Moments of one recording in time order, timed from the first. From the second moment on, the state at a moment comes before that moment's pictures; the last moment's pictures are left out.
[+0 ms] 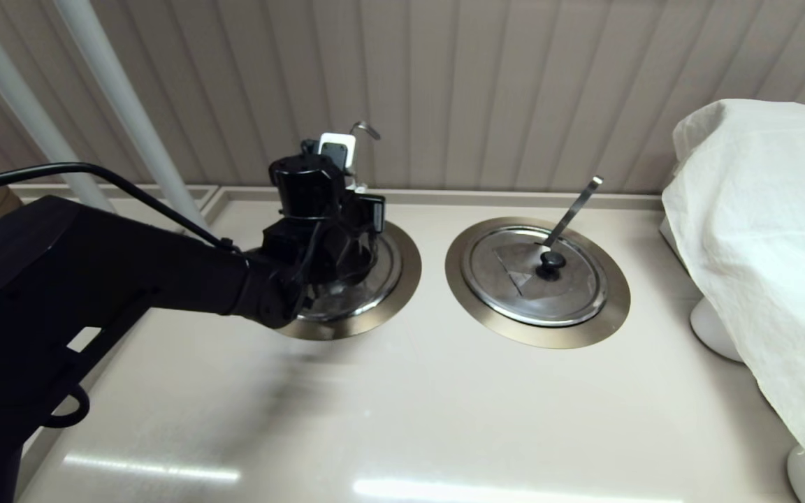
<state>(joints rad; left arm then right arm) -0.52 2.14 -1.45 -0.78 0.35 0.11 0.00 0.00 0.00 0.00 0.00 -0.01</state>
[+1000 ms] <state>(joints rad) -0.47 2.26 -1.59 -0.77 0.40 0.08 0.00 0.00 0.00 0.00 0.00 -0.01</state>
